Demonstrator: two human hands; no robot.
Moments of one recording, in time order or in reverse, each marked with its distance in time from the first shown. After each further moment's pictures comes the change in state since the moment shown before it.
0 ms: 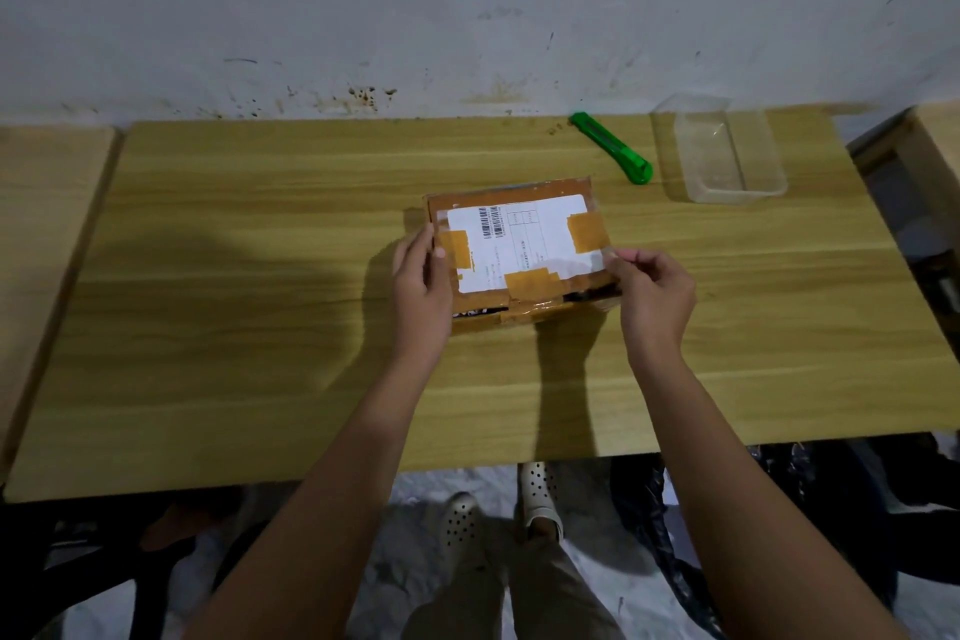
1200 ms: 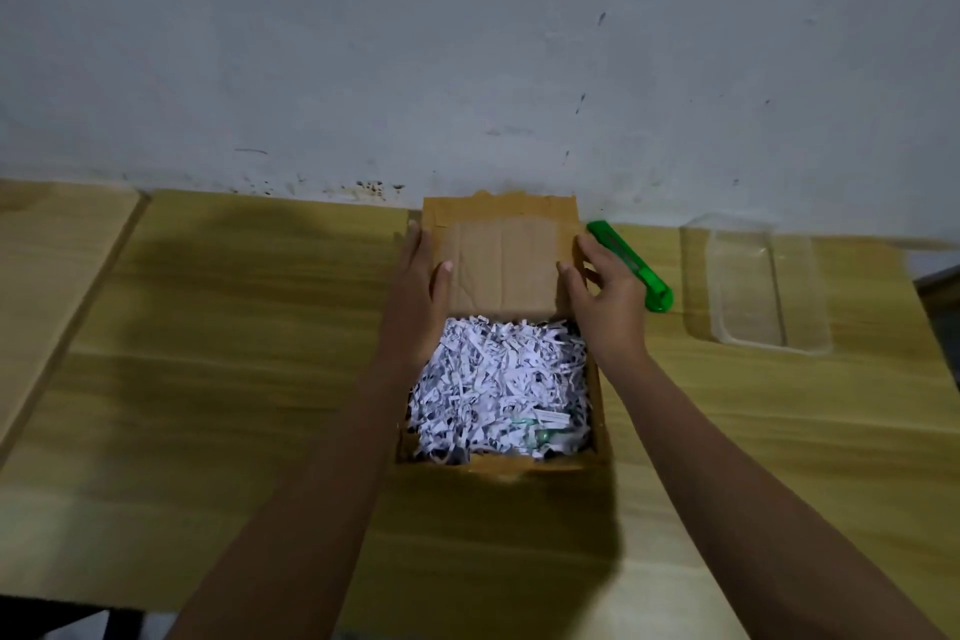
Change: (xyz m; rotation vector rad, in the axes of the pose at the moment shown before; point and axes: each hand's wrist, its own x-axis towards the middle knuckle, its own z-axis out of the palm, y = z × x) left_hand 0.129 0.012 0.050 0.444 -0.025 0.138; right_hand 0.134 -0.026 0.084 -0.391 -0.425 -0.439
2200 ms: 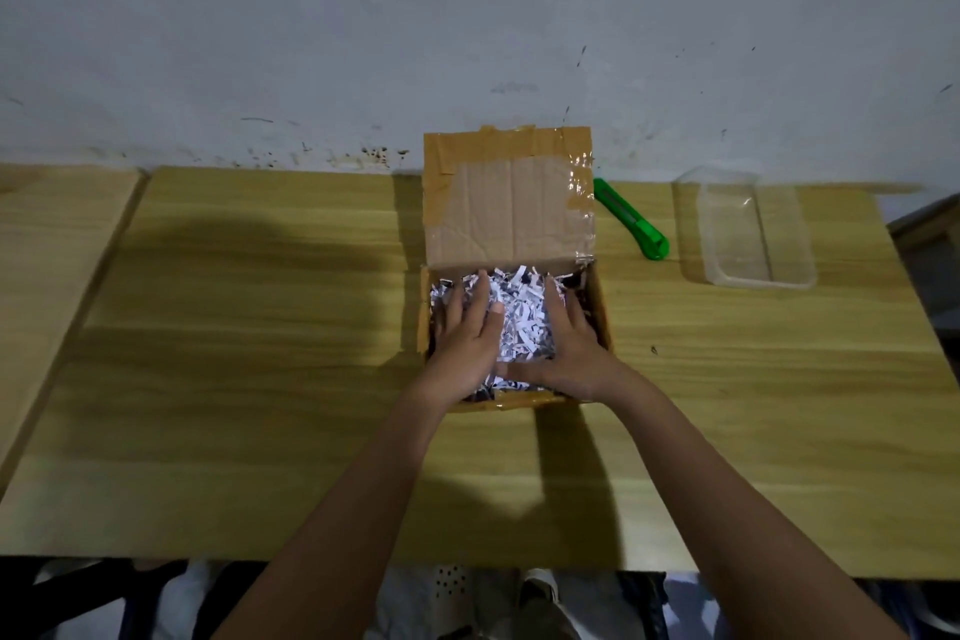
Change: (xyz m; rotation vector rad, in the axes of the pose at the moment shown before) left_hand -0.087 0.008 -0.002 -0.130 -0.559 -0.272; right_hand -0.097 -0.010 0.001 -0.211 -0.729 0.291
